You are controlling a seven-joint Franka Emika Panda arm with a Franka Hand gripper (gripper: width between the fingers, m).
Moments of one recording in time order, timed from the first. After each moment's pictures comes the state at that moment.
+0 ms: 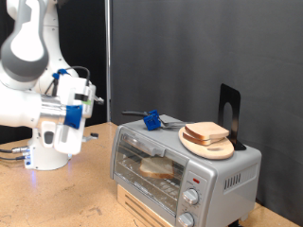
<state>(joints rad) -0.66 -0.12 0.11 -2.50 1.18 1.52 -0.30</state>
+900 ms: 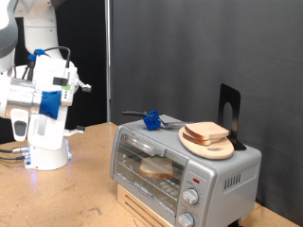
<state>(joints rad) -0.67 0.02 0.08 -2.22 1.24 1.53 -0.18</state>
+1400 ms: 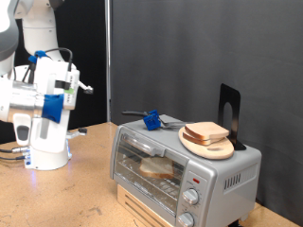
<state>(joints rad) -0.66 0.09 0.10 -2.16 1.20 1.52 -0.07</state>
